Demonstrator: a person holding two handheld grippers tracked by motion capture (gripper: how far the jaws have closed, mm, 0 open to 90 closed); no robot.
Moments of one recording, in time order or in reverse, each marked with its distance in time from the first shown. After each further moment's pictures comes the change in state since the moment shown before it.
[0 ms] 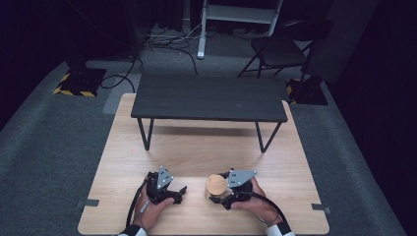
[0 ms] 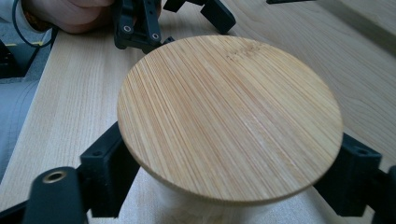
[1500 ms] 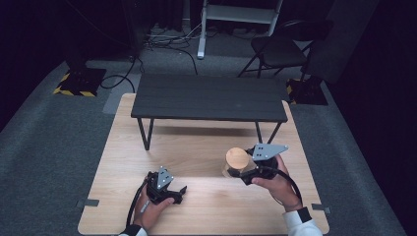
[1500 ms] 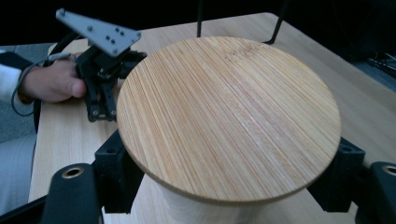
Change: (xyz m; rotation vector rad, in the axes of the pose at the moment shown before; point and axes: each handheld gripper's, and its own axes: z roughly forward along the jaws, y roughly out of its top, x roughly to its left) left arm 0.000 0.000 0.000 0.000 0.002 -0.001; right arm -0.019 0.066 -0.096 -0.046 -0.145 0.073
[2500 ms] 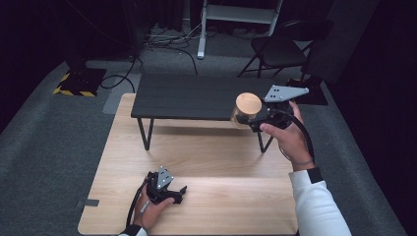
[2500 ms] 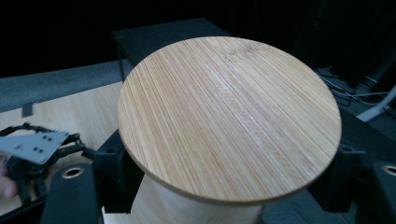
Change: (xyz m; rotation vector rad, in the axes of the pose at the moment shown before) left arm 0.000 0.000 0.000 0.000 0.001 -0.001; right arm -0.036 0.123 -0.041 -0.025 -0.203 0.040
